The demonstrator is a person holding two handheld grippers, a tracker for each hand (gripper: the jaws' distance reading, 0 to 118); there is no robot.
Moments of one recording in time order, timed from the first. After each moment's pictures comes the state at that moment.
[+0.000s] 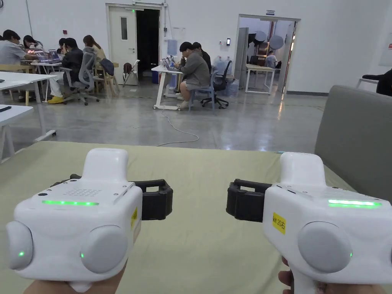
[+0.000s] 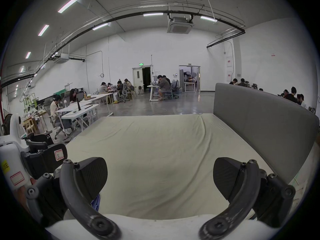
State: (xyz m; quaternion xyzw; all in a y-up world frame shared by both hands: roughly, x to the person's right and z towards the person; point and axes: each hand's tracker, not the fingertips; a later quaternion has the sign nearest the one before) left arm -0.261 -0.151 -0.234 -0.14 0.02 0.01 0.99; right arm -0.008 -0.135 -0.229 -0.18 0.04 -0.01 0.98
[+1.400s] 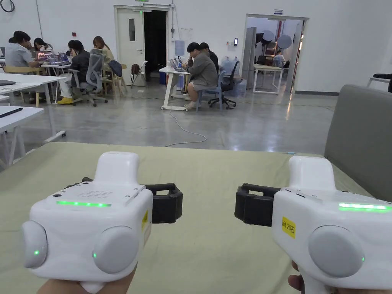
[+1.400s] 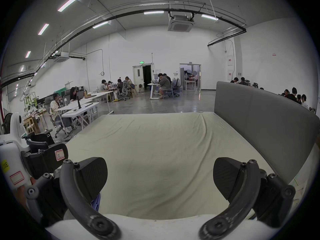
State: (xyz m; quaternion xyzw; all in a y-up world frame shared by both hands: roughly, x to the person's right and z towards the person) left arm -0.265 -0.154 -0.240 -0.15 0.01 0.01 0.99; right arm -0.014 -0.139 -0.237 -0.19 0.04 -0.01 0.98
